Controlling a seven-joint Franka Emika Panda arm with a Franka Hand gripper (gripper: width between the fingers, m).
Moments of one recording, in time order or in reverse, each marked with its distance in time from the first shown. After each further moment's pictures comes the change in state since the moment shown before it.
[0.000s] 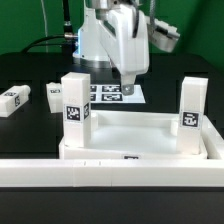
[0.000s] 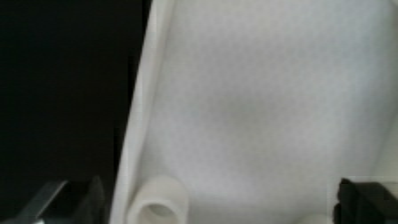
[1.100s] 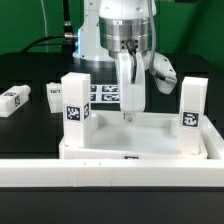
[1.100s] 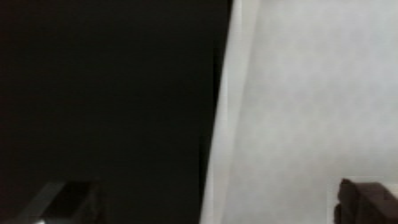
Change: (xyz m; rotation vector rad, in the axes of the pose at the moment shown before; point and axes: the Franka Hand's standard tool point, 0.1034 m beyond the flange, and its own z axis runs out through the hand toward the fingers) arm -0.011 0.032 0.059 -0.051 0.042 0.084
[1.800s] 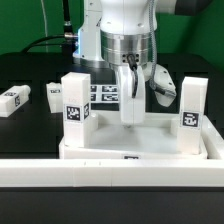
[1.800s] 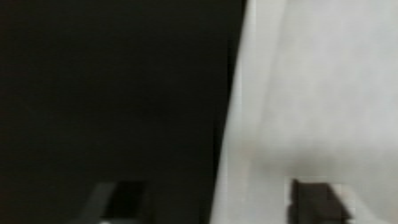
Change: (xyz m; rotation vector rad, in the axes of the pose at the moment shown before) arm 0.001 0.002 0.017 -0.025 0.015 -0.008
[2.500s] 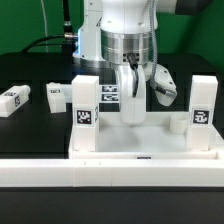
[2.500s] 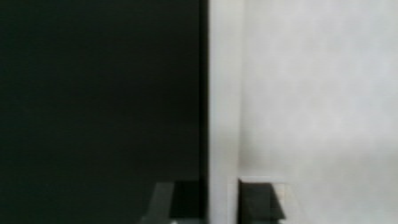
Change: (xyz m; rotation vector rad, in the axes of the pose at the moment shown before) arm 0.000 -0.002 -0.001 0.006 0.002 -0.001
